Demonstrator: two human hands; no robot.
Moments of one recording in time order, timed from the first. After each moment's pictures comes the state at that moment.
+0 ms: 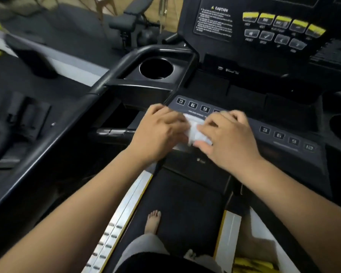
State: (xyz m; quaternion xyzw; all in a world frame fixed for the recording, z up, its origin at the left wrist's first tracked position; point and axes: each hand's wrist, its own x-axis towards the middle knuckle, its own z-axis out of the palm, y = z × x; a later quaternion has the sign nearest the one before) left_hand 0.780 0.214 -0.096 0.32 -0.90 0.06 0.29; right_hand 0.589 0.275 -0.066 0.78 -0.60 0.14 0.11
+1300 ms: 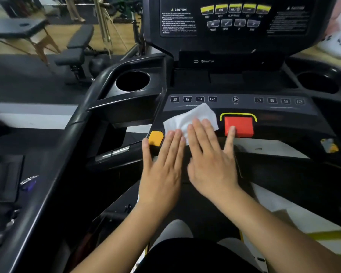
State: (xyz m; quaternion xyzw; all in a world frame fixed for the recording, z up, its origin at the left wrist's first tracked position) left_hand 0.826 0.270 -0.157 0.36 -0.91 0.17 0.11; right_hand 0.694 0.318 -0.134 0.62 -0.77 0.09 0.14
